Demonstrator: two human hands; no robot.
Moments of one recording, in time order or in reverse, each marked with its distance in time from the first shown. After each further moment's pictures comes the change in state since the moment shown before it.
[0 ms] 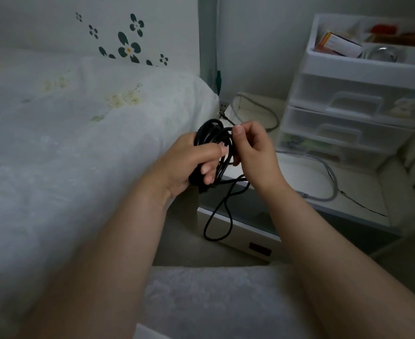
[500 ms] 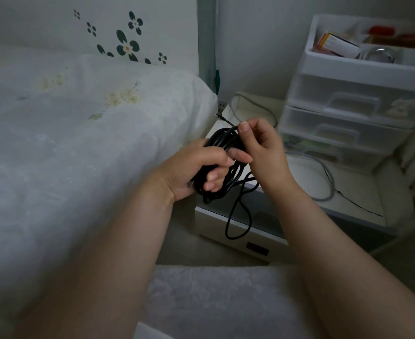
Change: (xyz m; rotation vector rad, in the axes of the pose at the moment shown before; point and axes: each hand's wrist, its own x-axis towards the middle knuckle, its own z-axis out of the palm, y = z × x) left_hand -0.001 0.002 0.008 -0.147 -0.251 -0.150; right_hand 0.000 -0.003 -0.013 -0.004 0.015 -0.071
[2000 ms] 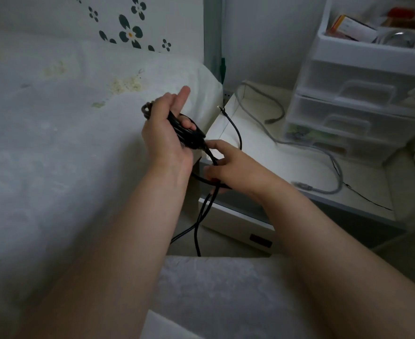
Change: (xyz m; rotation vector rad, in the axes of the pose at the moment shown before) left_hand 0.012 0.006 -0.005 -0.710 0.933 0.459; right_hand -0.021 -0.004 0.029 -0.200 -0.550 0.503
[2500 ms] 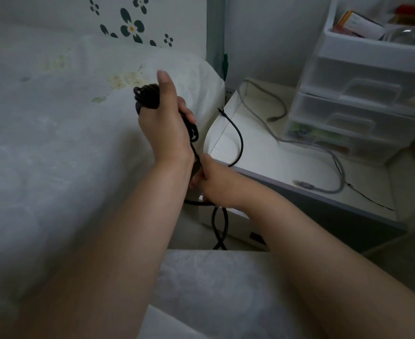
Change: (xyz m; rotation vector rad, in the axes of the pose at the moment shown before) left_hand 0.009 -0.006 0.001 0.276 0.066 0.360; right_hand 0.003 -0.001 0.028 -0.416 -0.128 -0.043
